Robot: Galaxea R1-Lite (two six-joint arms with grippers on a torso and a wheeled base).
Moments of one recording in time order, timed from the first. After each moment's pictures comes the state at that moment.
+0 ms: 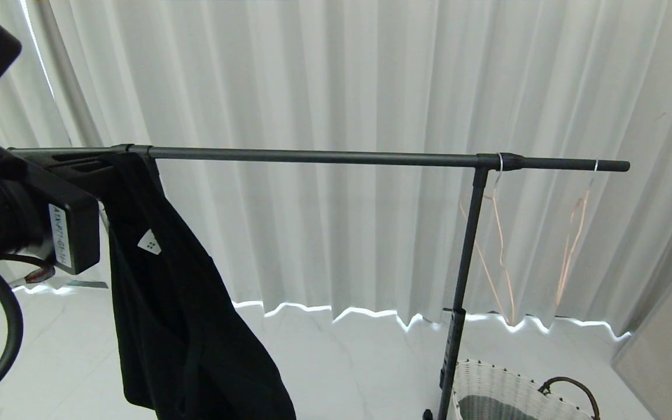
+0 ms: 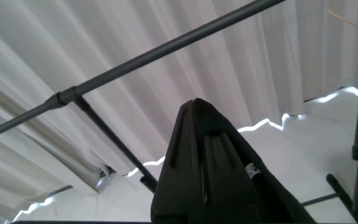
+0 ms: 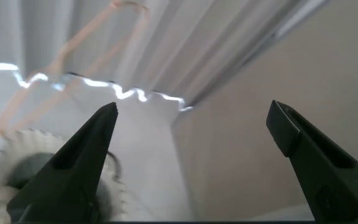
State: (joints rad) left arm -0.67 1.12 -0.97 -0.02 0.45 0.39; right arm 0.00 1.13 -0.91 0.02 -0.30 -0.41
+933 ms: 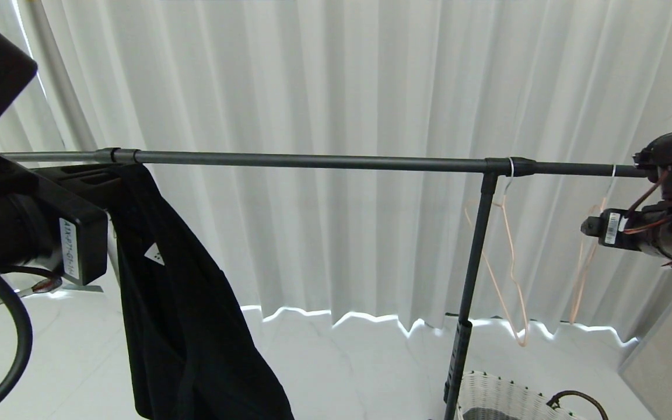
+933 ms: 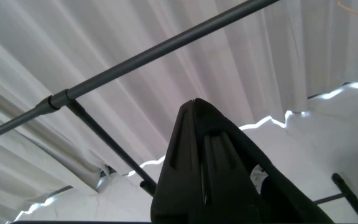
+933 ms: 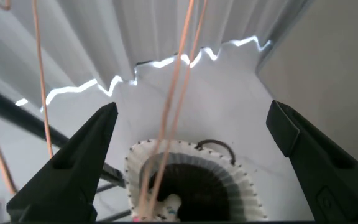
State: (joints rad) left arm -0.67 1.12 -0.94 -0.02 0.45 0.39; right arm 0.21 1.59 -1.06 0.02 -0.50 0.32
